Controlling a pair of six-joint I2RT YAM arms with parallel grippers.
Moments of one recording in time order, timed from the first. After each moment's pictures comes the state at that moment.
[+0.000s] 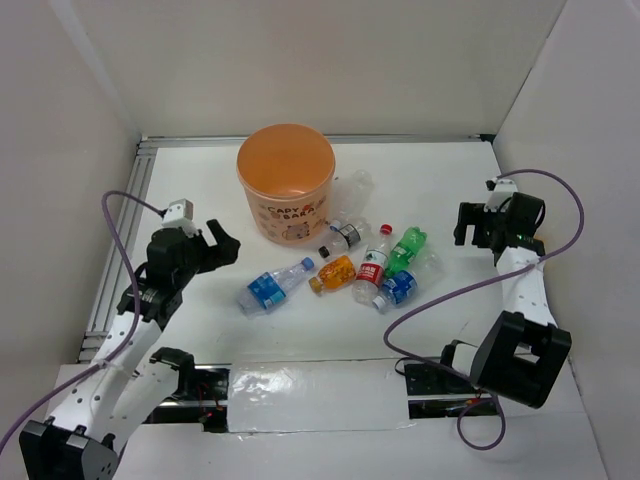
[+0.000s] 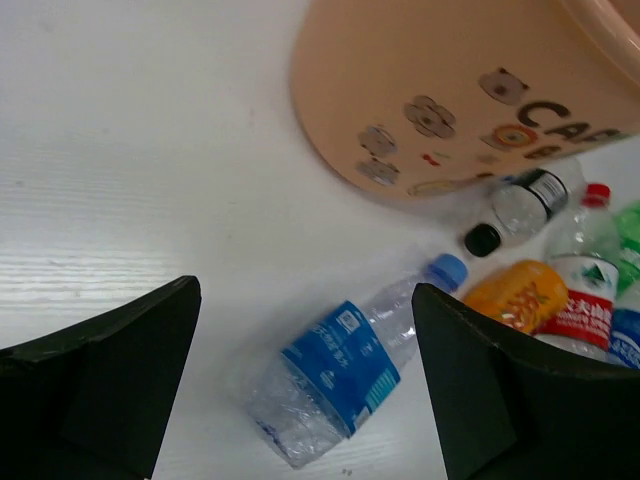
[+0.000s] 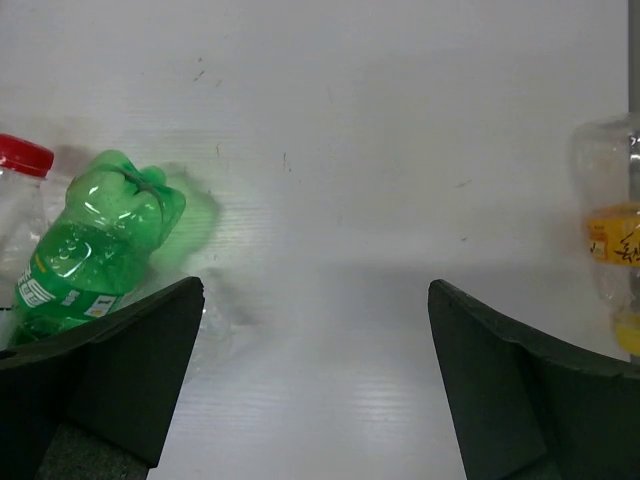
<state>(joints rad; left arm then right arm) -0.21 0.74 0.61 -0.32 -0.08 -0.50 -0.39 1.20 0.83 -0.32 -0.31 -0.22</state>
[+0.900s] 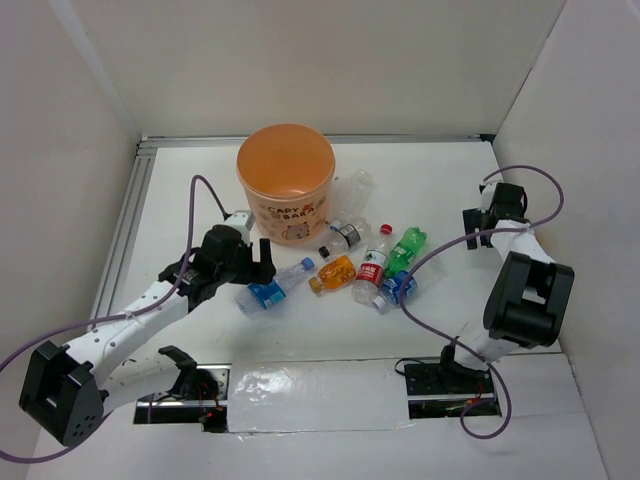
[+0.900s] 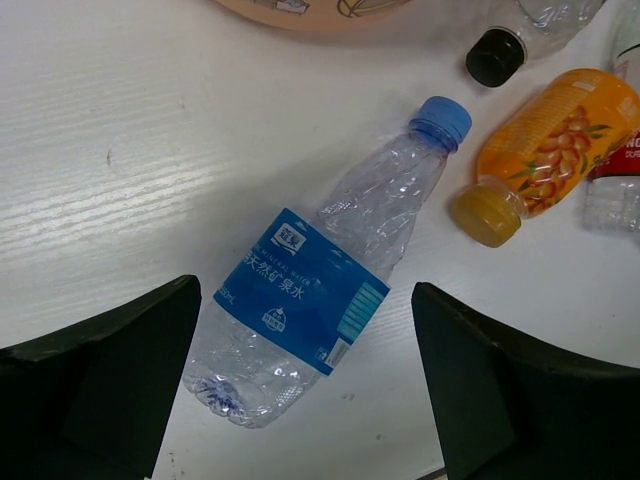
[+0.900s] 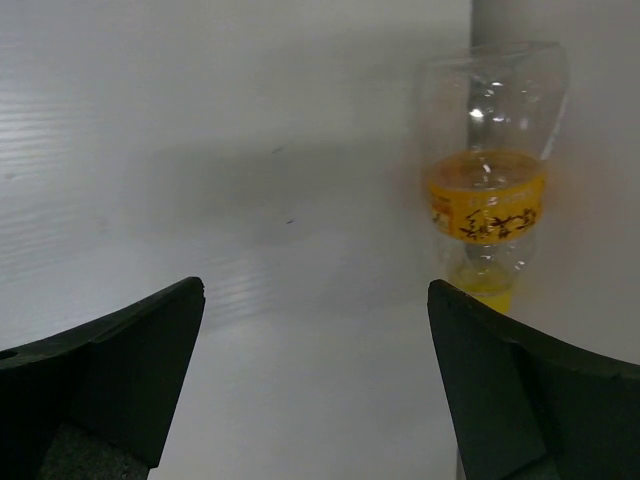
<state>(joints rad) -0.53 1.04 0.68 -0.36 -0.06 -0.42 -0.35 1.51 0.93 -0.29 0.15 -0.42</state>
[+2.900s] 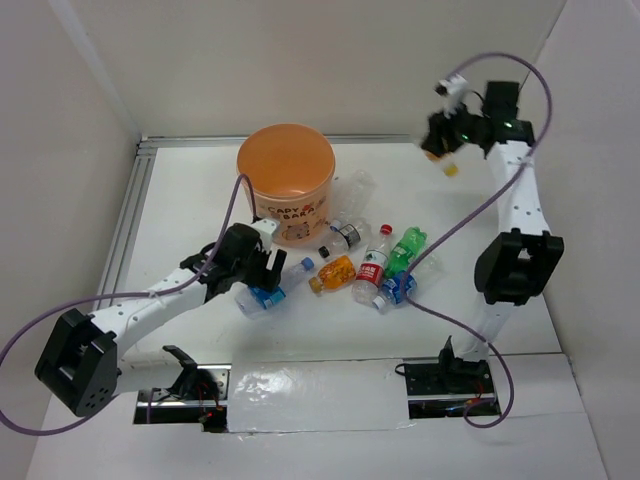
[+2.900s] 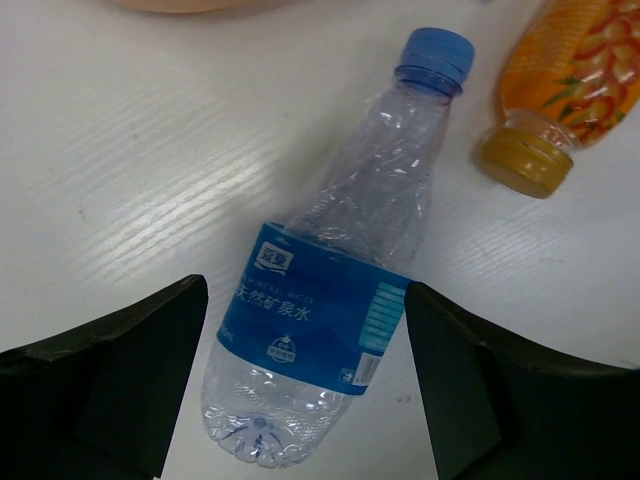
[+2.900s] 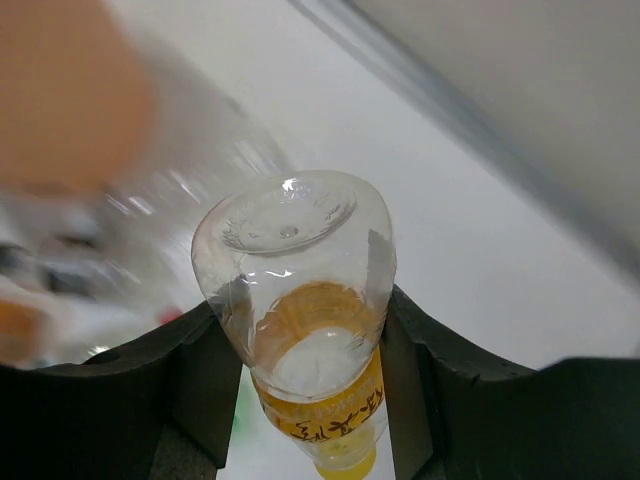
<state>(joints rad) -0.58 1.20 0.72 -0.34 -0.05 -0.16 -0.17 1.82 1.88 -0.76 -0.60 -0.57</state>
